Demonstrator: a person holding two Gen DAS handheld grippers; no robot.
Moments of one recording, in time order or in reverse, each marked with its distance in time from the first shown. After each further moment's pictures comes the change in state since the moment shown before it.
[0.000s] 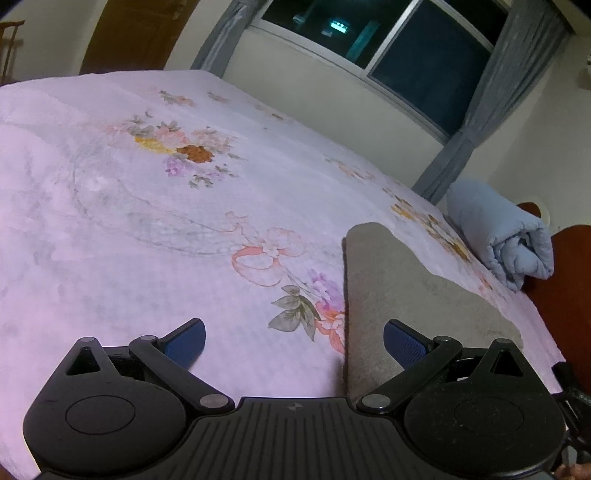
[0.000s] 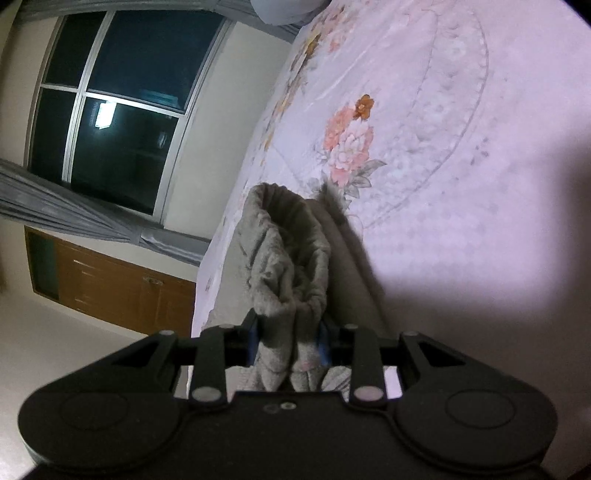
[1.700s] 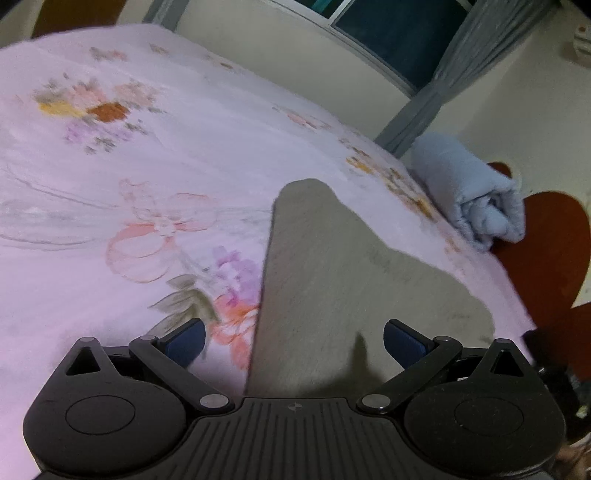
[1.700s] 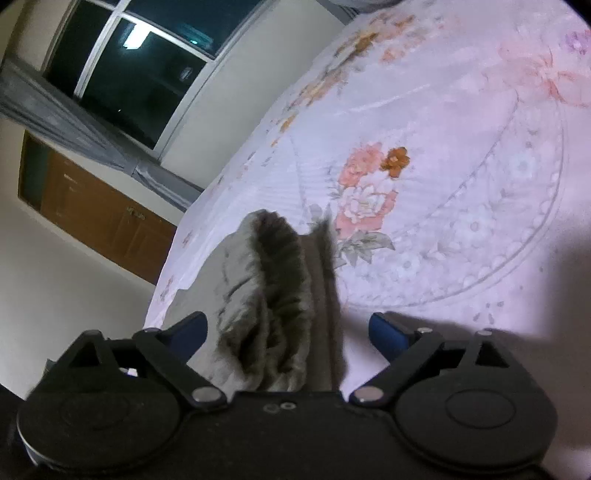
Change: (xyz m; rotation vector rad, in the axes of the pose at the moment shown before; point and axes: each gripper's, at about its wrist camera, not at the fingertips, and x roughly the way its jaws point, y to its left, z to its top) left arm 0.070 -0.052 0.020 0.015 0.176 -0.143; right arm 0.018 0.013 0.065 -0.250 0.123 -0.052
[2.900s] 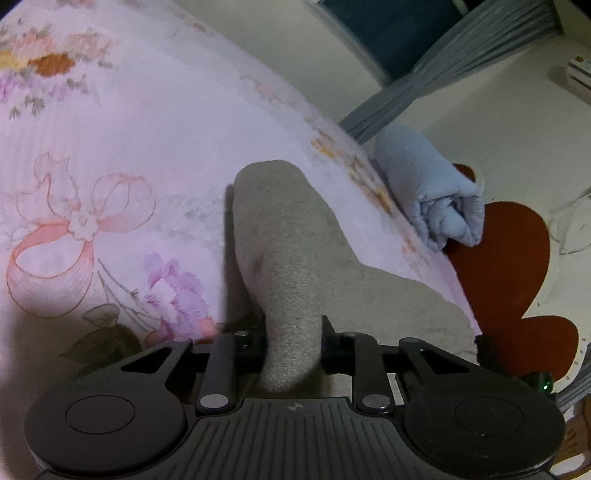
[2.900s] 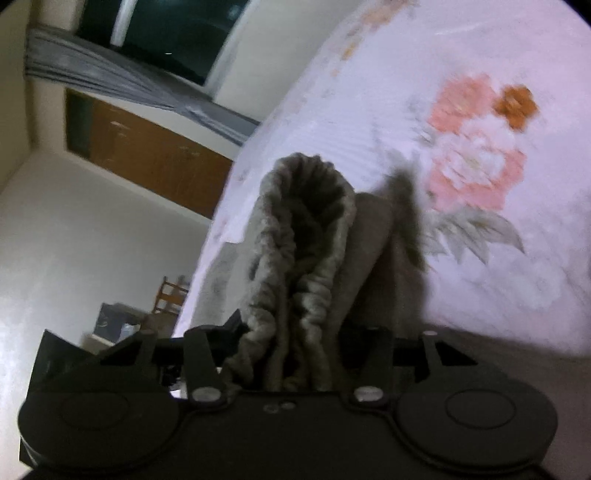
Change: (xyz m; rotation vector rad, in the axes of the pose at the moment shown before) left arm 0.065 0.000 0.026 -0.073 0.074 -0.198; right arm 0.060 0.036 0.031 -0.088 0.235 0.217
